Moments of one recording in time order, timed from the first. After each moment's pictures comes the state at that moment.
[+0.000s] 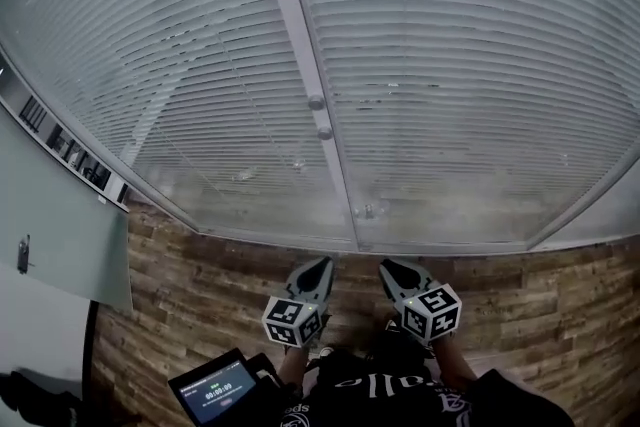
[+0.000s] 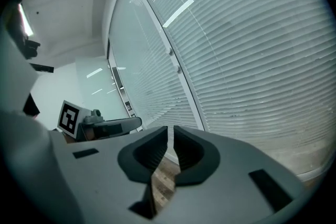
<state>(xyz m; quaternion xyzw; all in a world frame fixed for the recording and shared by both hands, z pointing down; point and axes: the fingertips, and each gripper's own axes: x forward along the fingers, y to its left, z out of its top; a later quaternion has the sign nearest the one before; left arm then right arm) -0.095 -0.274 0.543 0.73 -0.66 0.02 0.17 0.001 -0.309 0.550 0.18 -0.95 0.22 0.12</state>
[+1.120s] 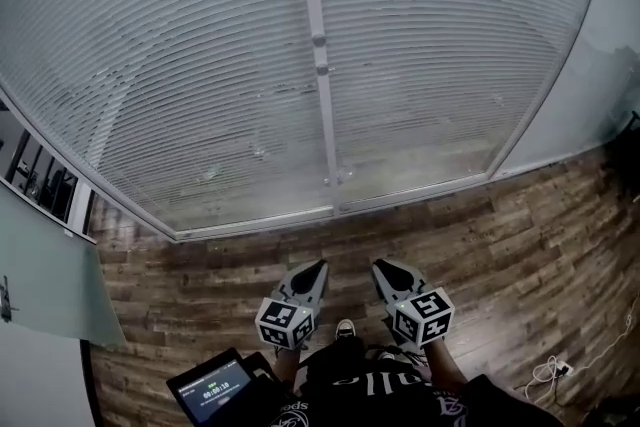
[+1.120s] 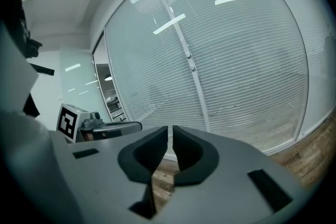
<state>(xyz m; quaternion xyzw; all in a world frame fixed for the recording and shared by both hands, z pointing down) -0.129 0.024 0.567 0.84 -0.52 0.04 0.16 -0.032 0.016 0.553 0.34 -0.91 0.20 0.10</state>
